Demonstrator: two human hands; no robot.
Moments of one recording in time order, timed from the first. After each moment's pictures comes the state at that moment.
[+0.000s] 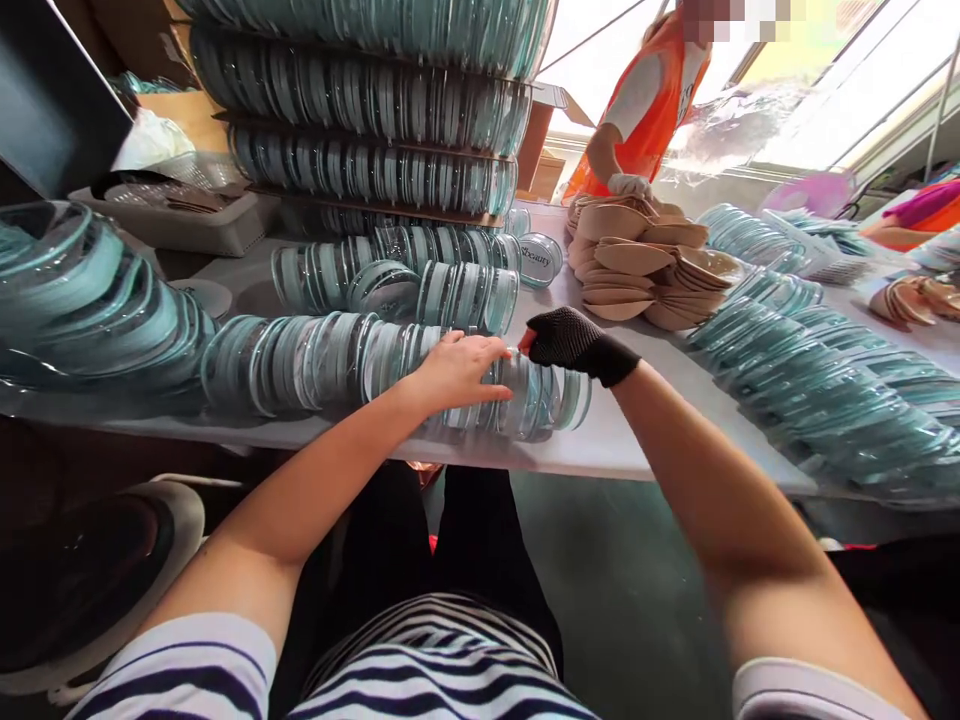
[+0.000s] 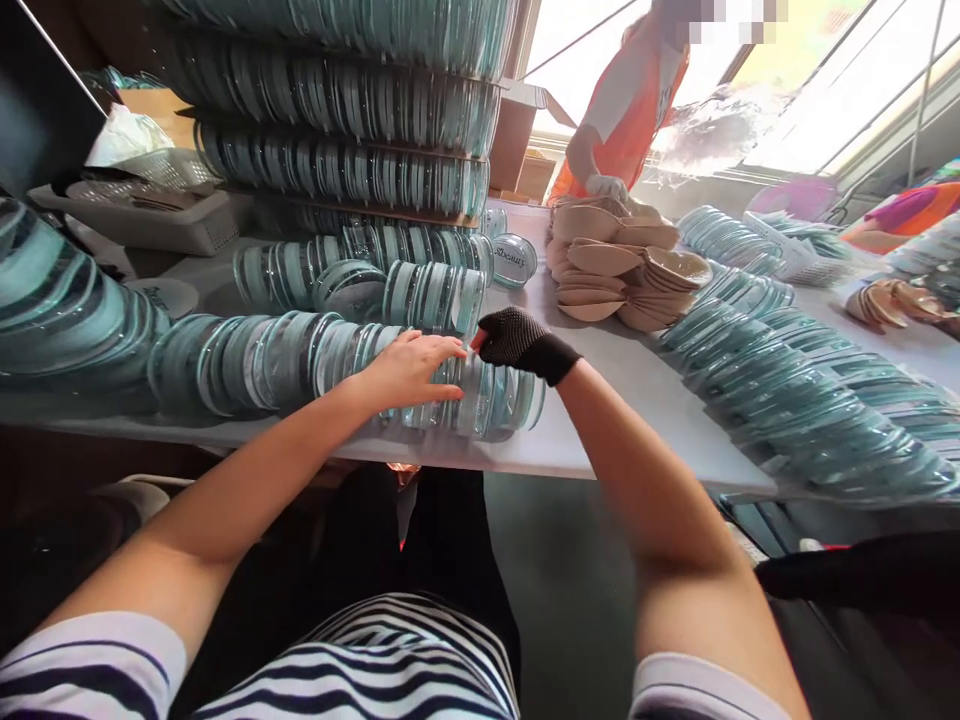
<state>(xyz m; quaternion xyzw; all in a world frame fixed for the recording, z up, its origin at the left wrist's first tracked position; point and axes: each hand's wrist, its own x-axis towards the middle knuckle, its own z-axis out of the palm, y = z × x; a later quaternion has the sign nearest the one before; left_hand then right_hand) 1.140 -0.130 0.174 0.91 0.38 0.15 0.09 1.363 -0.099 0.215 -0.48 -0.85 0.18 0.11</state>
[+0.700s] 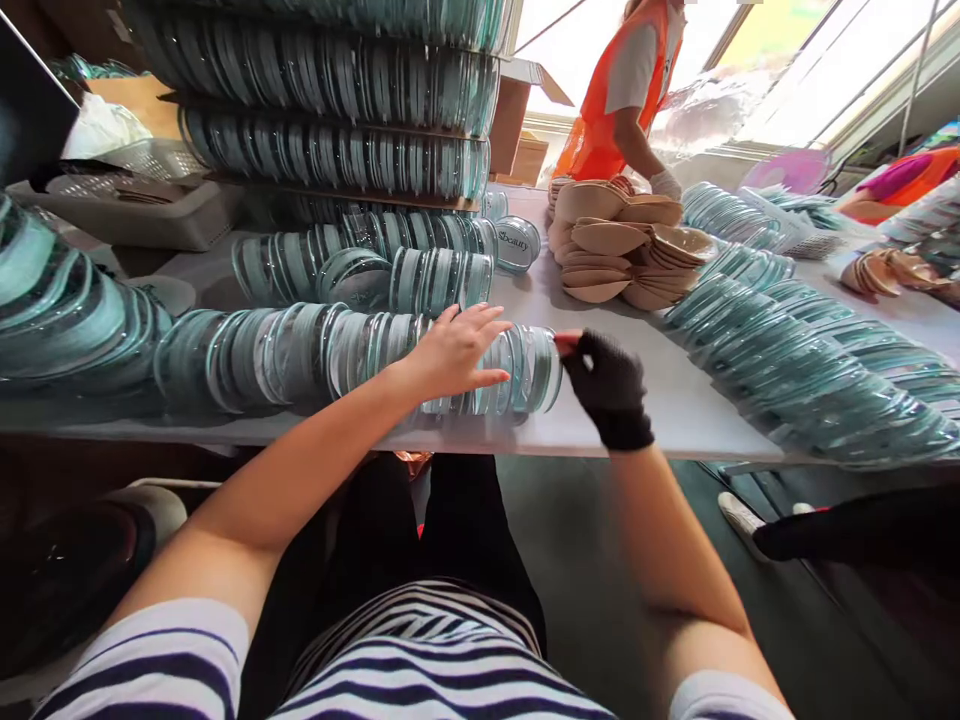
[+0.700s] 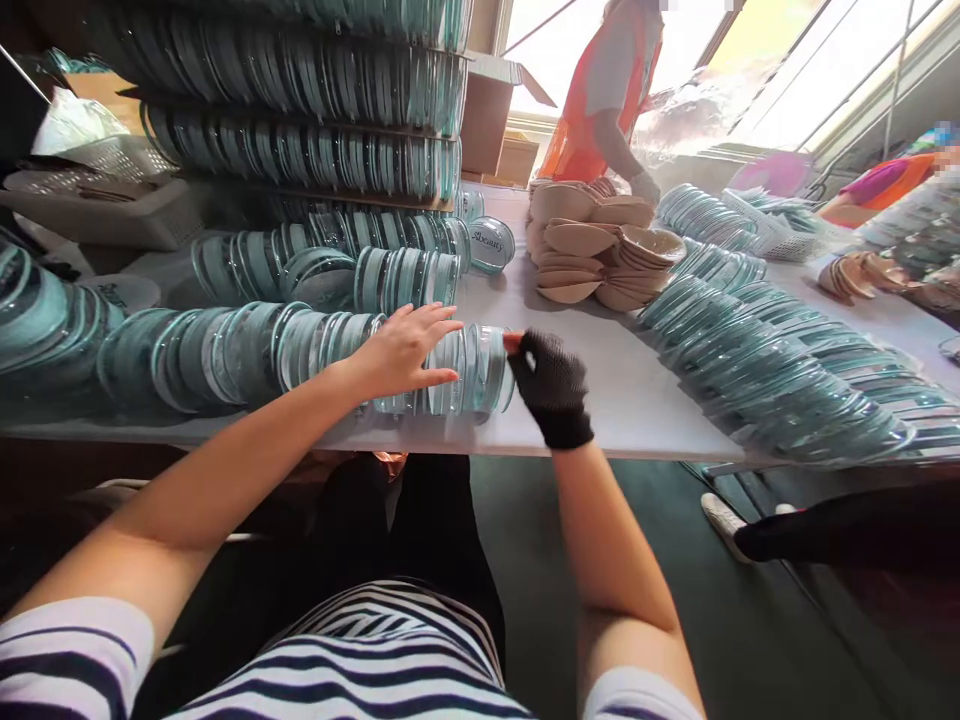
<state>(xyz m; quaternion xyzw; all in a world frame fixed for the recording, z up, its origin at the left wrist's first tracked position) 1.170 -0.137 0.185 0.92 0.35 0.15 0.05 1.412 -0.194 0.163 -0.61 -0.72 -0.09 0.32</state>
